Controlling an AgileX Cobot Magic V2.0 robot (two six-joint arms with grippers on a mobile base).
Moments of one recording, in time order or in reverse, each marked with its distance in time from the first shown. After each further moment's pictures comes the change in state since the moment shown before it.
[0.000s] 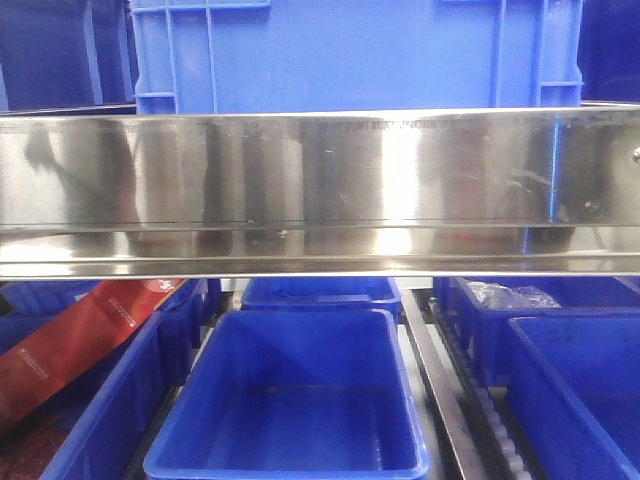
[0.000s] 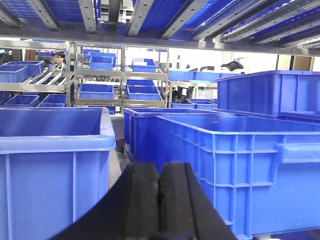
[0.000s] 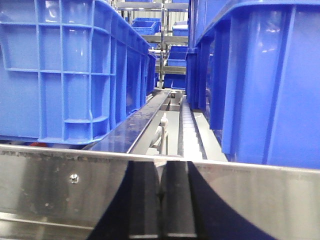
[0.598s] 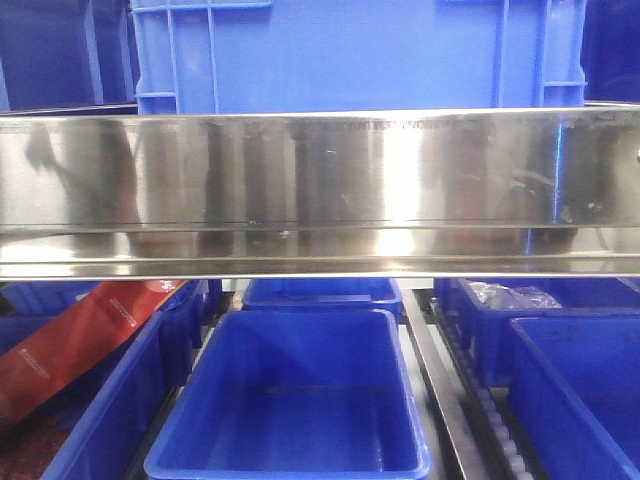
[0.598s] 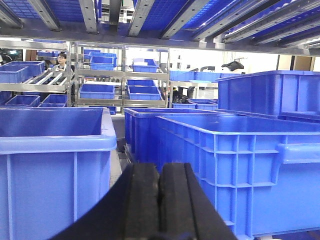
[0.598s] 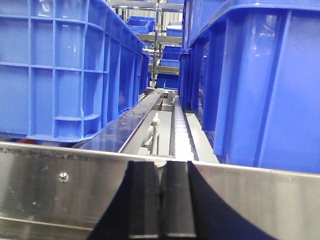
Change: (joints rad) left arm 0.000 0.000 0.000 0.000 0.000 0.000; right arm -0.021 0.000 0.002 -0.001 0.000 -0.036
